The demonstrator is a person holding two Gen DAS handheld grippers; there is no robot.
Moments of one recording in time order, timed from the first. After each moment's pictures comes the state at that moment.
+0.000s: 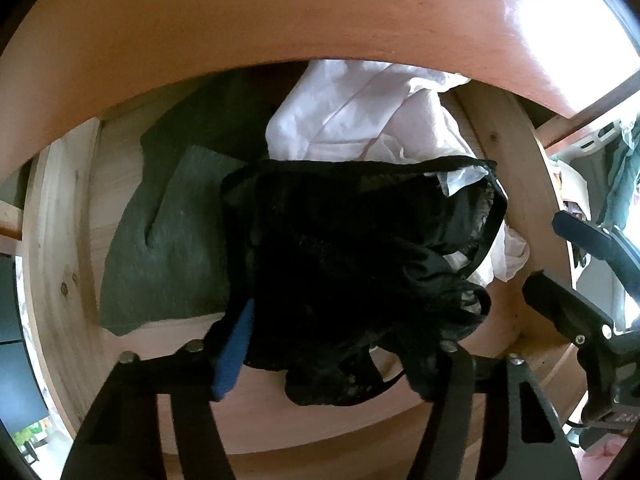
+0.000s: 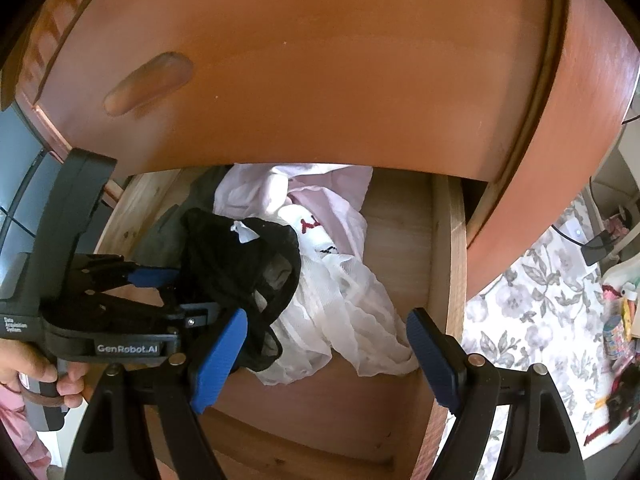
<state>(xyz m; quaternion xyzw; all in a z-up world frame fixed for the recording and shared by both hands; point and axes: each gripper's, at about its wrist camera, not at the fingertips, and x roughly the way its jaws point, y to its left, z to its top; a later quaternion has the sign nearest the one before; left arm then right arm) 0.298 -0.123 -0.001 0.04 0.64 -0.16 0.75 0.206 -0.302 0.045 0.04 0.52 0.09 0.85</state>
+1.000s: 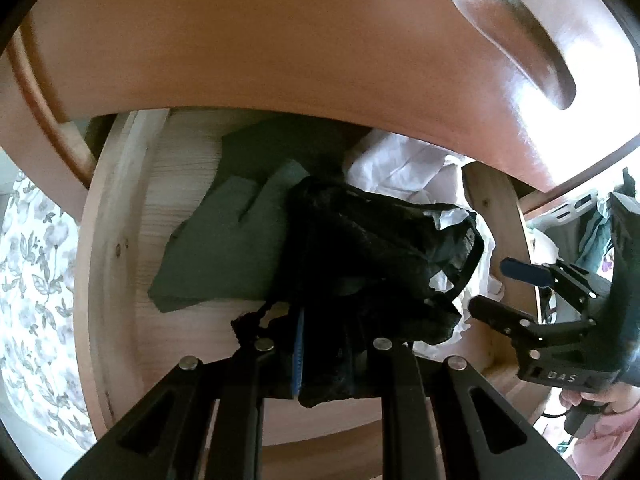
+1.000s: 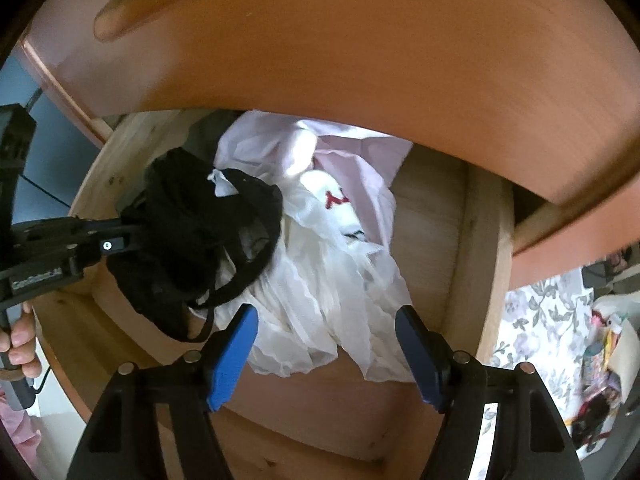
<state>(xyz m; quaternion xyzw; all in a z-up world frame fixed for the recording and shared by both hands) 0.261 -0.050 0.022 -0.08 0.58 -0.15 0.79 0.243 -0.260 0.018 -0.05 0.59 0.11 0.80</state>
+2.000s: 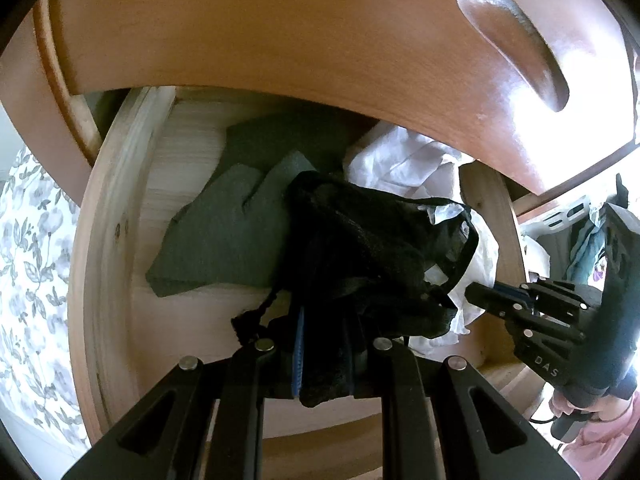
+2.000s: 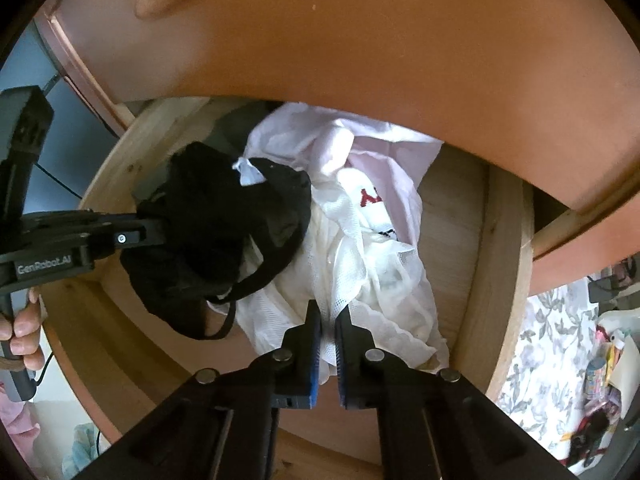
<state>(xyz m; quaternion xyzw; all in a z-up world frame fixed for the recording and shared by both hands) 0.259 -0.040 0.018 -0.11 0.58 -0.15 0.79 0.225 -0.248 0.015 -0.05 0.56 0.13 0.81</state>
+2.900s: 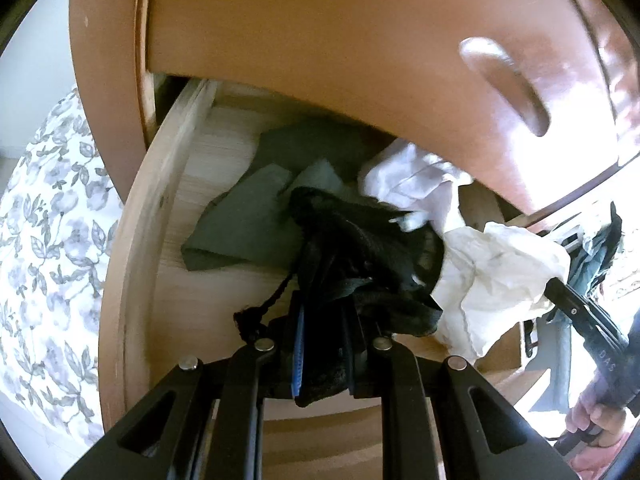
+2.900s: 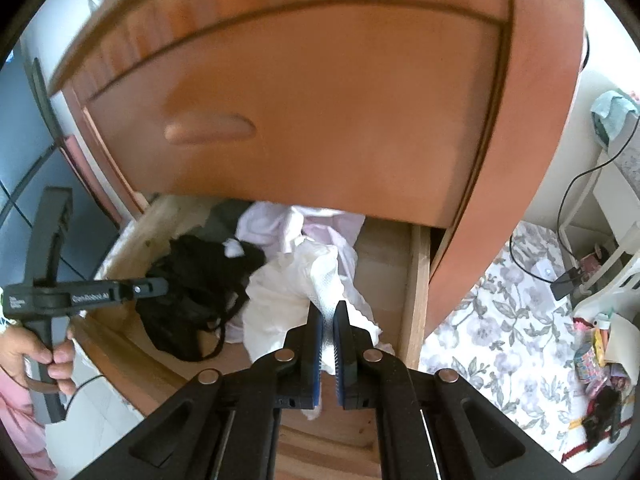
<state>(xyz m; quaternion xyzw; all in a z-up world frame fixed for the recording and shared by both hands) 0.231 -0.017 0.028 -0.15 0.54 -0.13 0.81 0.163 -0.288 0.100 0.00 0.44 0.08 0.90</state>
